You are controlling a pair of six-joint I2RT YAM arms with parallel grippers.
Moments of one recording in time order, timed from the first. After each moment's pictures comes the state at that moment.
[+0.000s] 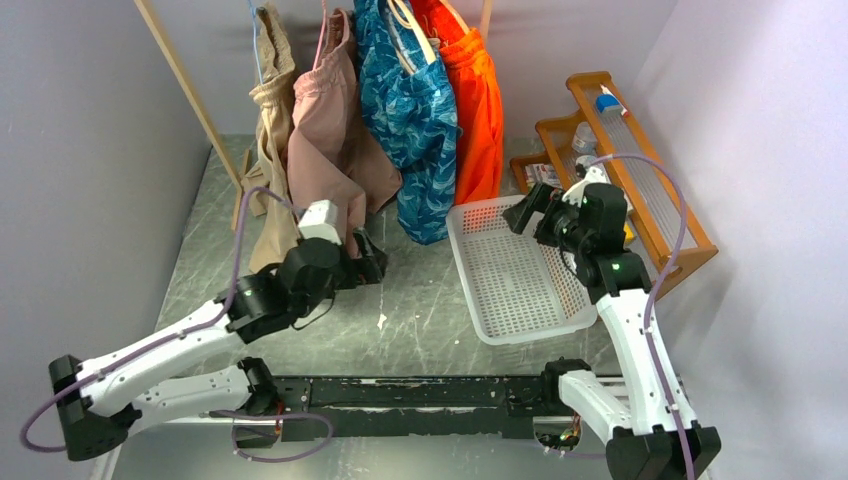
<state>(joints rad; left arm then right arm) -0.99 0.94 0.84 -0.36 -0.41 -0.82 0.10 0.94 1.01 -0.54 -0.18 0.43</state>
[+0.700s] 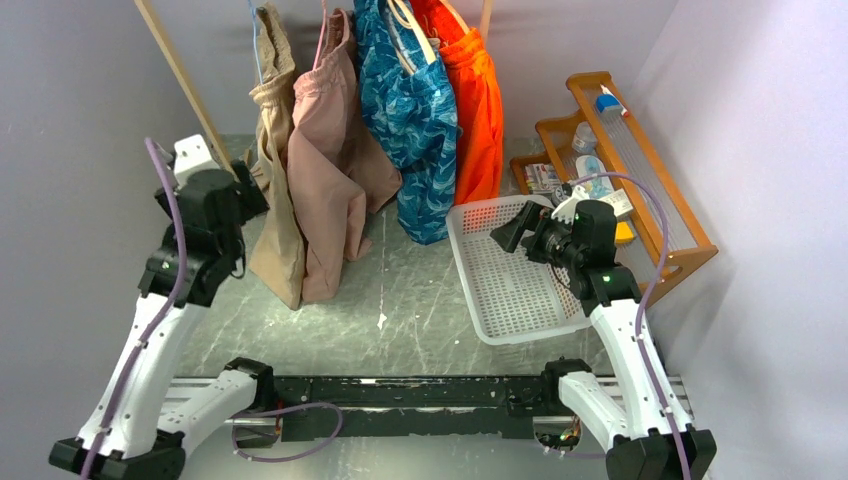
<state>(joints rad) -0.37 0.88 1.16 -0.68 -0.76 -0.37 0.10 0.86 0.82 -0.46 -0.37 0.47</state>
